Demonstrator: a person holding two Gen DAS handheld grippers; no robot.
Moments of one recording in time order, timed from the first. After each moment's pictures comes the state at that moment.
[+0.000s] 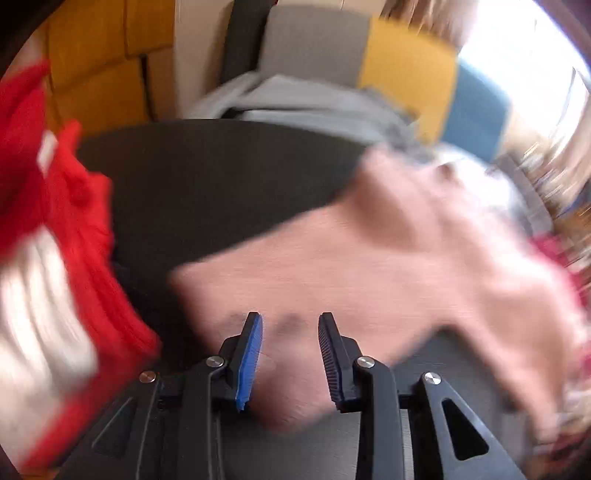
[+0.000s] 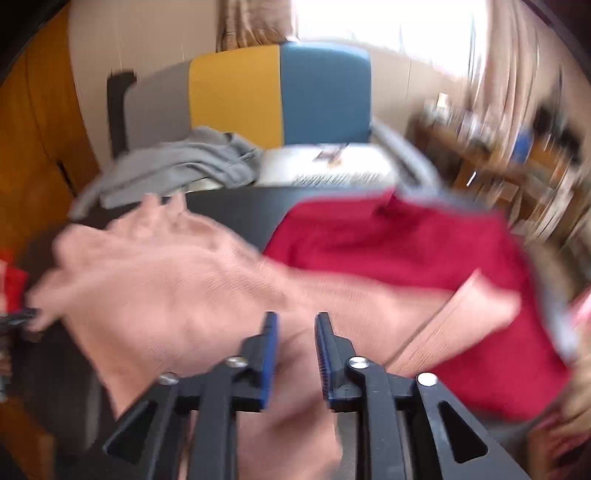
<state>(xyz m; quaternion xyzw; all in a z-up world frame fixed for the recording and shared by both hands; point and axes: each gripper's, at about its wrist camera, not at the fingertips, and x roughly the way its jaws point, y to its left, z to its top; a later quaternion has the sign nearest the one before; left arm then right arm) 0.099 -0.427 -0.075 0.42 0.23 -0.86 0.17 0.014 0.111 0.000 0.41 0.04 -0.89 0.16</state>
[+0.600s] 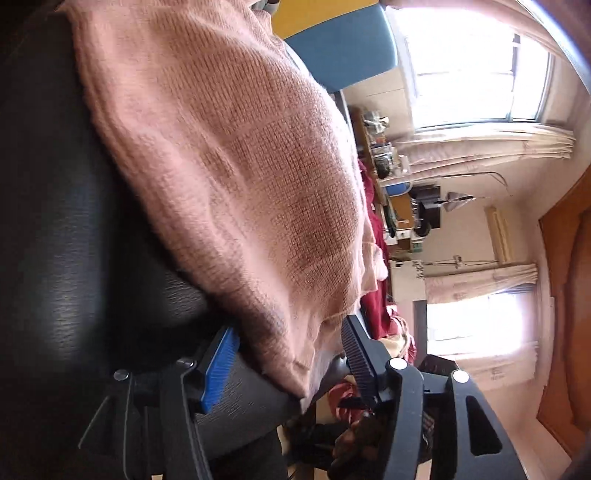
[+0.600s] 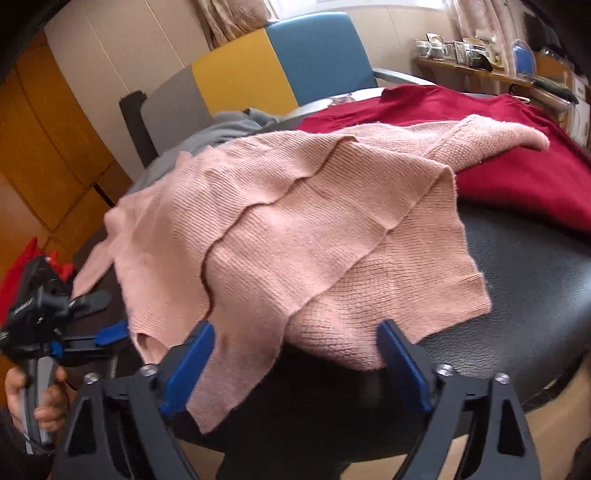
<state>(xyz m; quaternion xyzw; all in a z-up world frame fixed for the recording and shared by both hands) 0.039 -0.204 -0.155 0.45 0.49 -0.73 -0.16 0.044 0.149 -0.100 0.44 -0.06 -0.86 0.25</state>
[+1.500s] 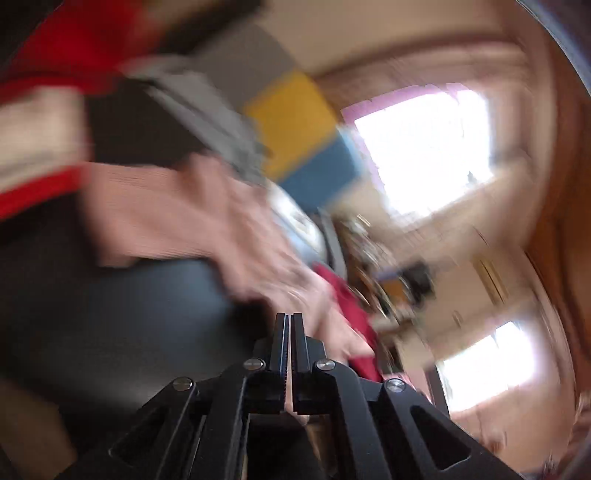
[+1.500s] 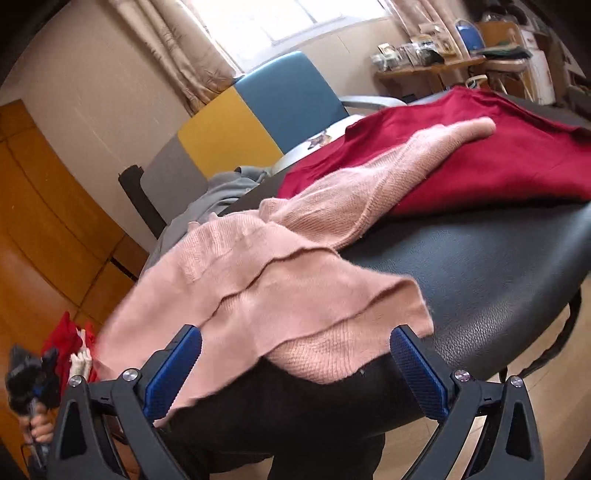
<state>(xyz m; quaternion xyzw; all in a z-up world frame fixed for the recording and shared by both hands) 0.231 -0.428 -0.046 0.27 0.49 -0.83 -0.05 0.049 0.210 -0.068 0.40 -0.20 -0.87 0.22</state>
